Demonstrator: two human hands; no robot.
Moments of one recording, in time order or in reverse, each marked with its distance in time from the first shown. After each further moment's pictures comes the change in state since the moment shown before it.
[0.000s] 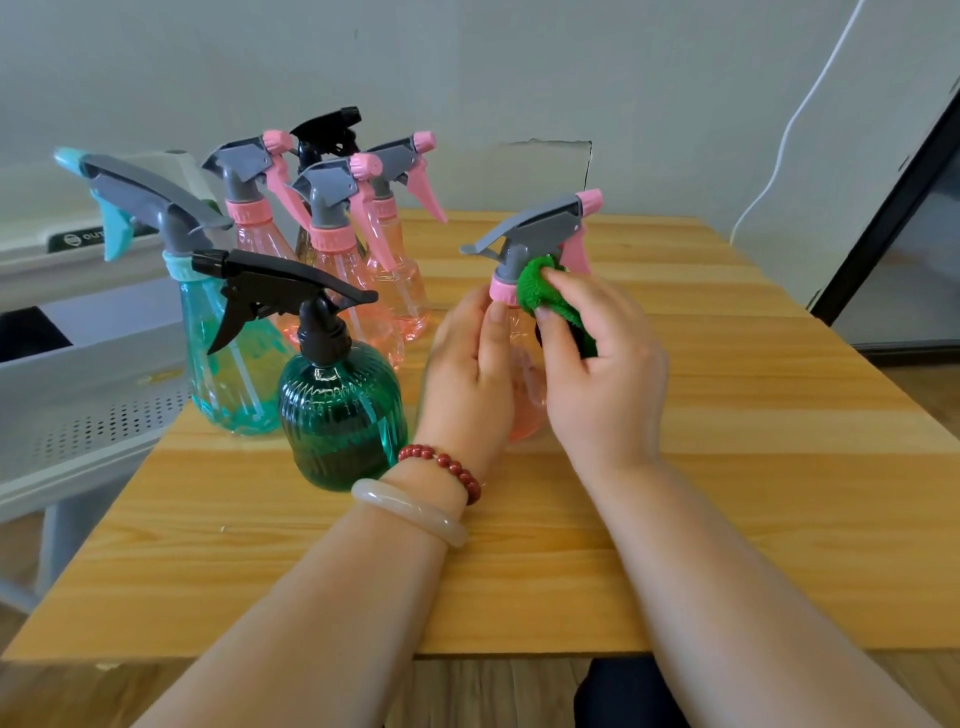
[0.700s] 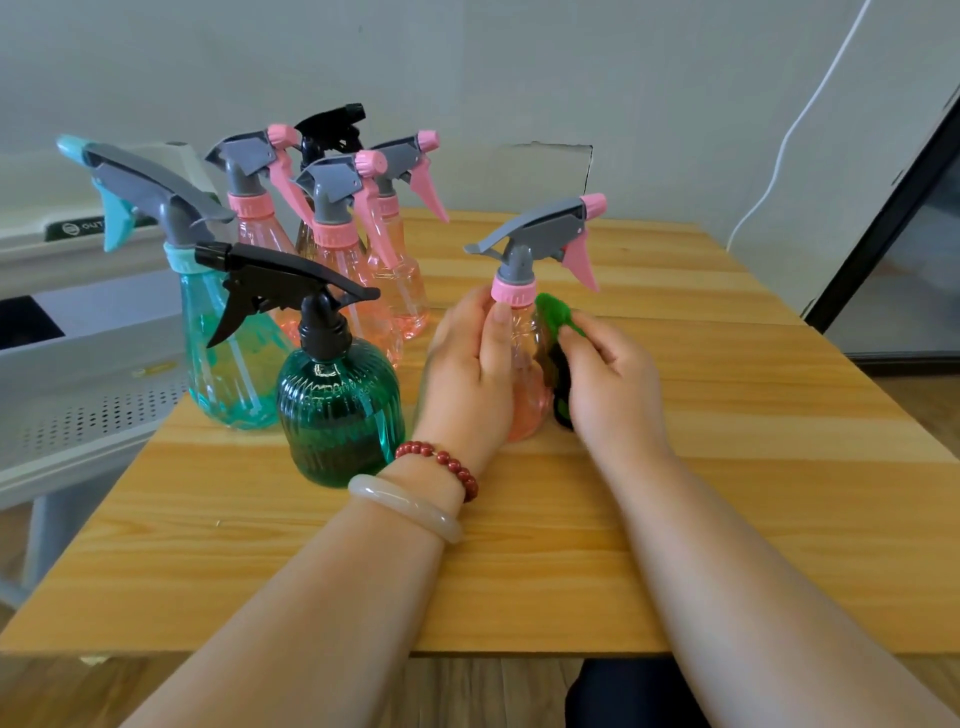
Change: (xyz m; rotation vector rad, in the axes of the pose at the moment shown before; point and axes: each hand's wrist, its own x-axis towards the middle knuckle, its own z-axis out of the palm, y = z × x) left_hand 0.000 -0.004 -0.001 0.045 -0.011 -0.012; right_hand -0.002 0.014 -0.008 0.331 -0.253 0.550
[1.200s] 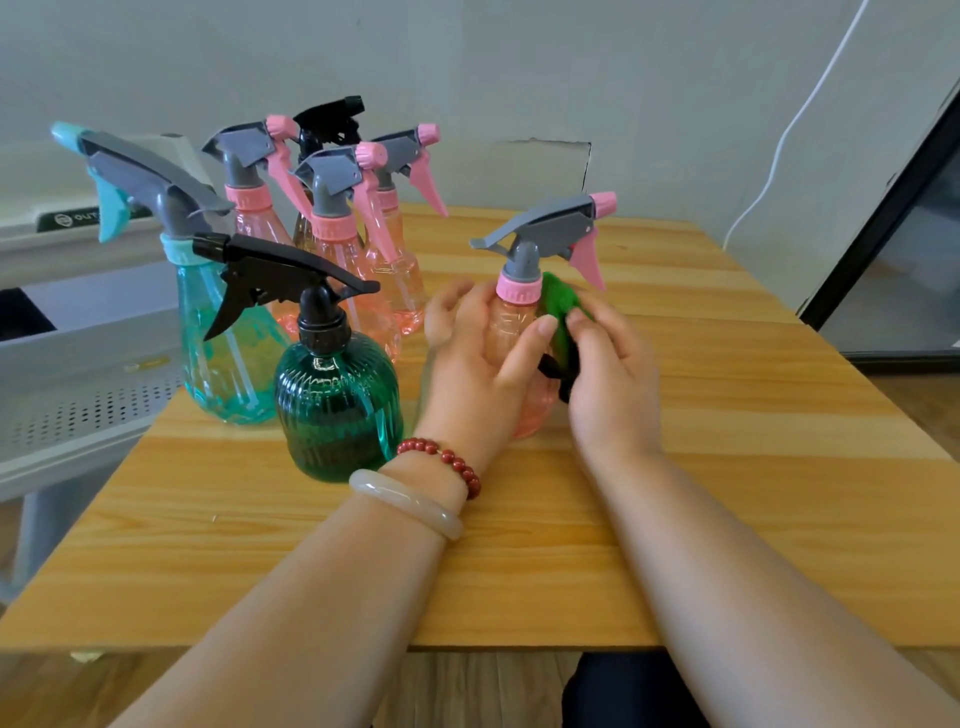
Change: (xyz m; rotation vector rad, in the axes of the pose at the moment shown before) left_hand -0.002 0.004 0.002 0.049 -0.009 -0.065; right_hand -0.002 0.002 0.007 0.316 -0.018 0.016
